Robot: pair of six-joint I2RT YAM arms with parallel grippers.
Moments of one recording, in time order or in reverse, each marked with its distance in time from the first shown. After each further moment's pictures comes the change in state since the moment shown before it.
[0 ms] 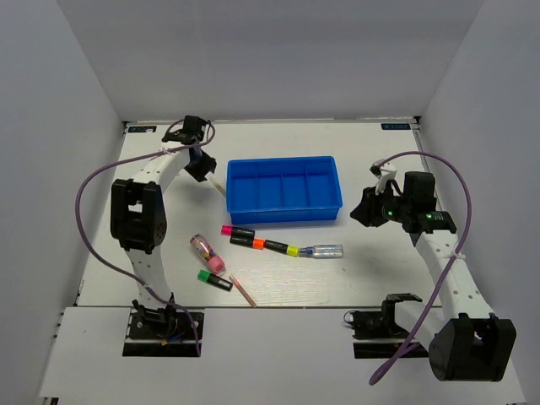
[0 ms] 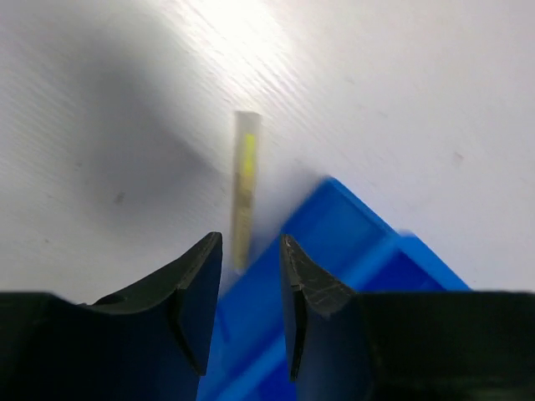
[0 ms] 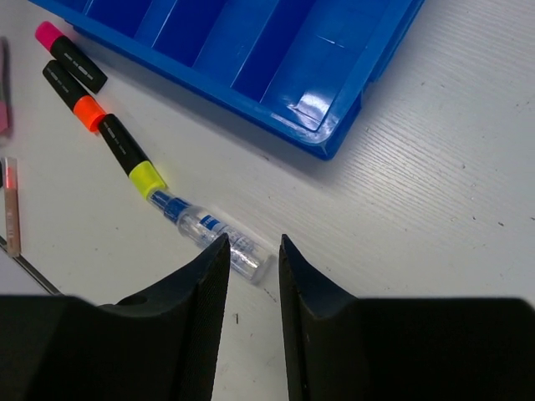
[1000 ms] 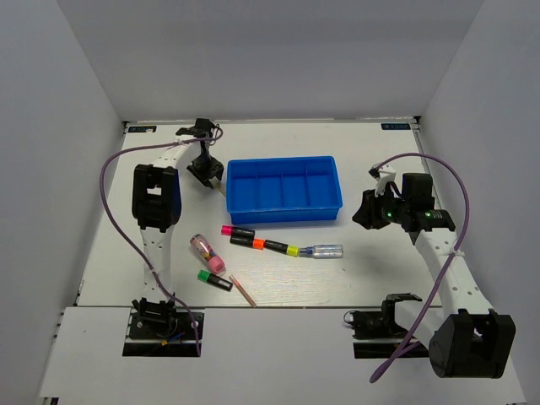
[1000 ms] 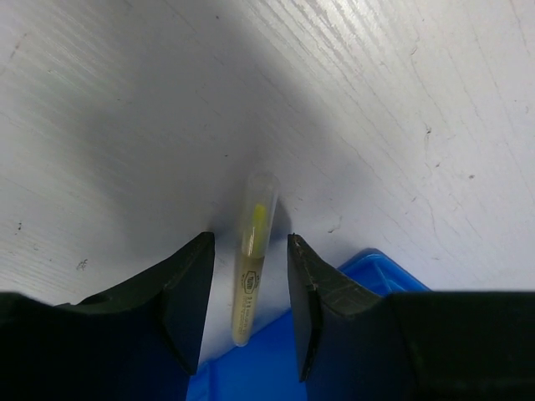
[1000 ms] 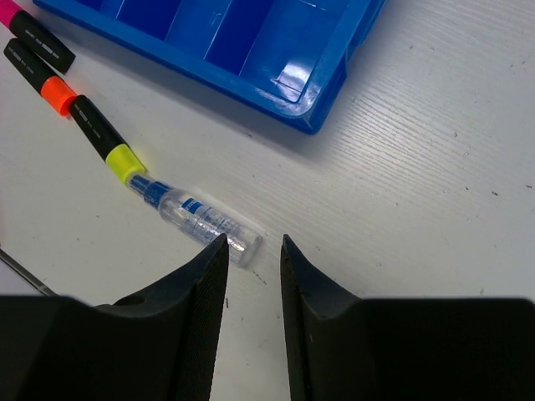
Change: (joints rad) left arm 0.026 0.356 0.283 -0.180 0.058 -0.013; right arm 0.001 0.020 0.000 -0.048 0.067 -0.020
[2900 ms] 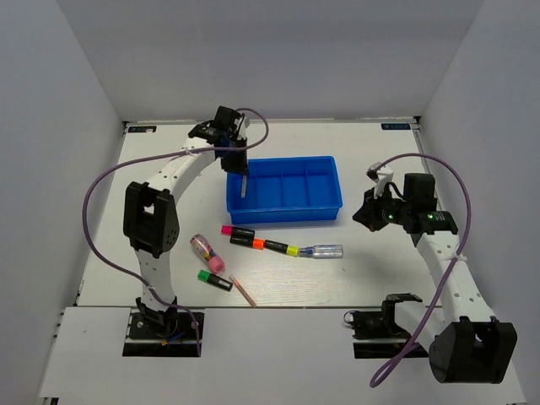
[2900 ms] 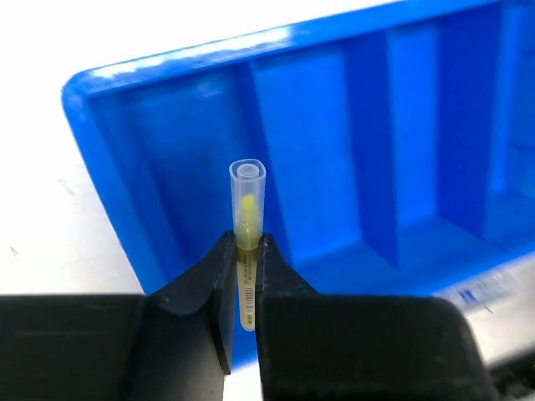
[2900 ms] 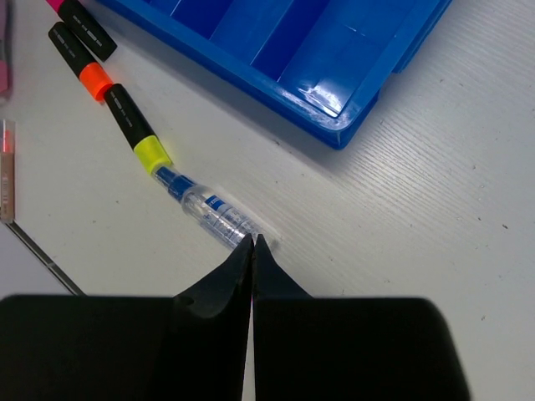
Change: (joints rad) left arm -0.207 -0.320 -0.110 0.114 0.247 0.673; right arm 0.002 -0.032 0.015 -0.032 -0.092 -0.082
